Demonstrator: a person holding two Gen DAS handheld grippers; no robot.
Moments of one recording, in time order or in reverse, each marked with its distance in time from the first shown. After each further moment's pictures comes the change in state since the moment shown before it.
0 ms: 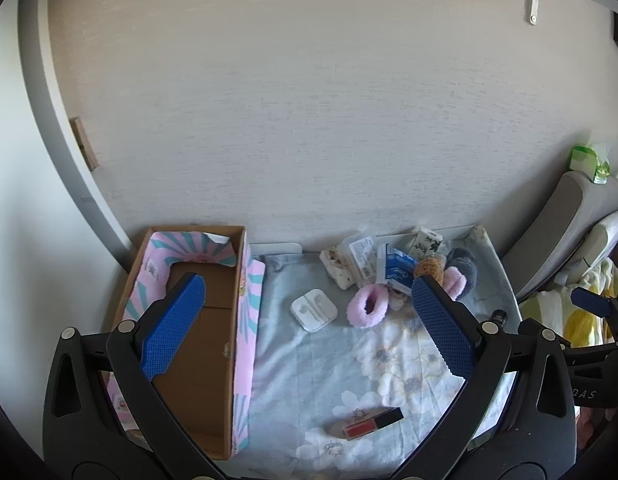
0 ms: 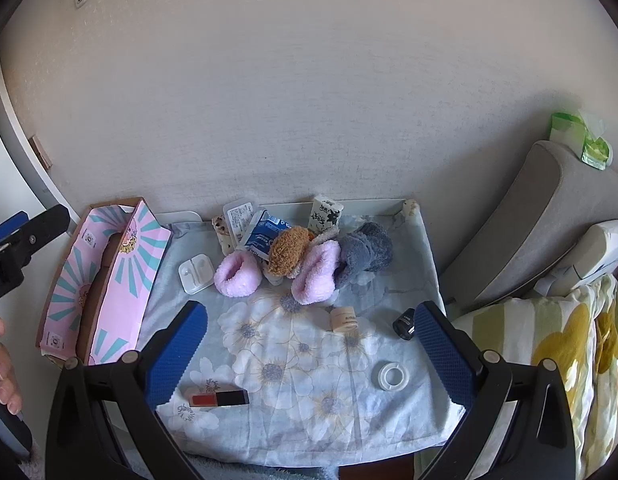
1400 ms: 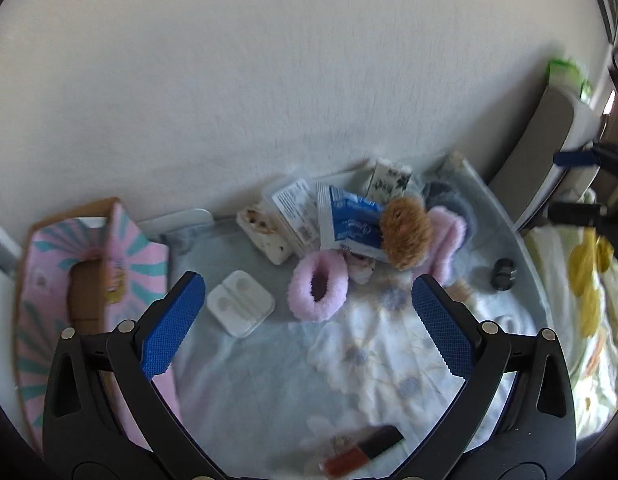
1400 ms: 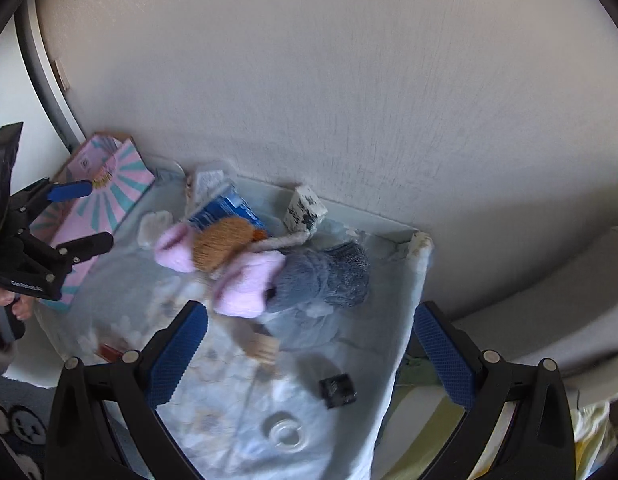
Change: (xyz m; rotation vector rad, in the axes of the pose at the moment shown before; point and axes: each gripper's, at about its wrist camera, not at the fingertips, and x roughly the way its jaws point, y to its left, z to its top) left arm 0.147 -0.061 -0.048 0.176 0.153 -0.175; right arm 0.103 -0.086 0.040 -0.358 0.099 0.191
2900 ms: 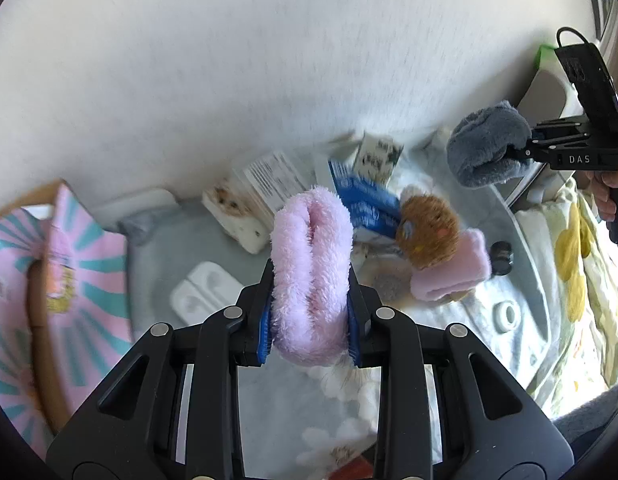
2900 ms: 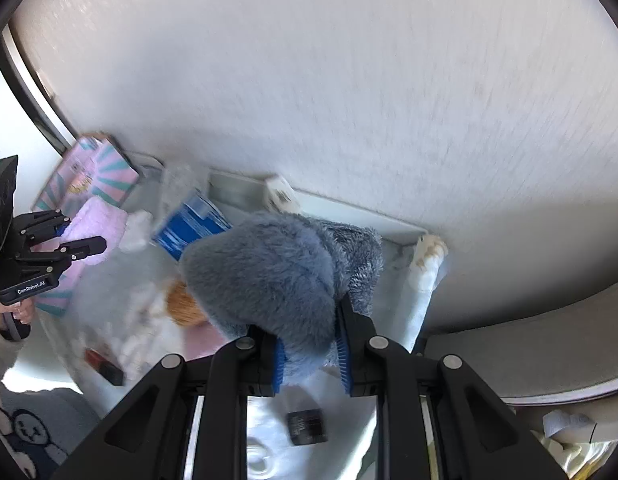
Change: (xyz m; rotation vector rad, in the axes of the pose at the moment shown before) left arm 0.028 0.009 0.008 0.003 0.053 -0.129; right arm 0.035 -0.051 0.019 0.029 0.053 0.101
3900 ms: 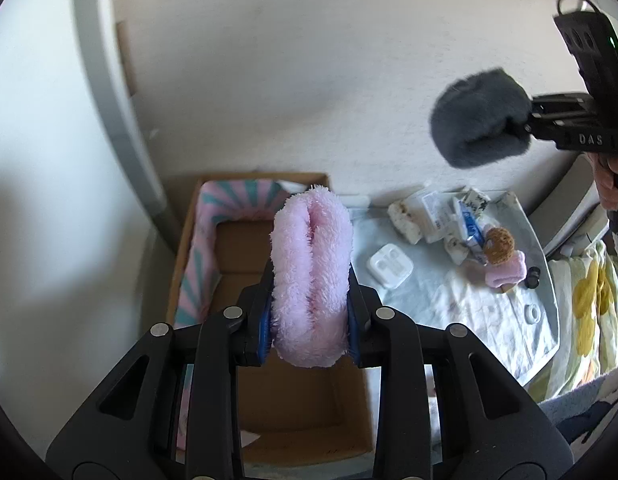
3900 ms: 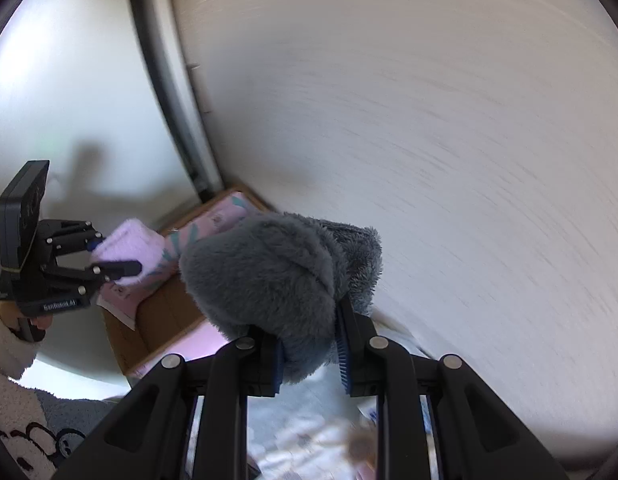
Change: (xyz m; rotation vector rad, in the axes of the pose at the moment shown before) left arm -0.193 0.148 -0.064 -0.214 -0.097 0.220; right arm -0.021 0.257 0.130 -0.400 -0.133 0.190
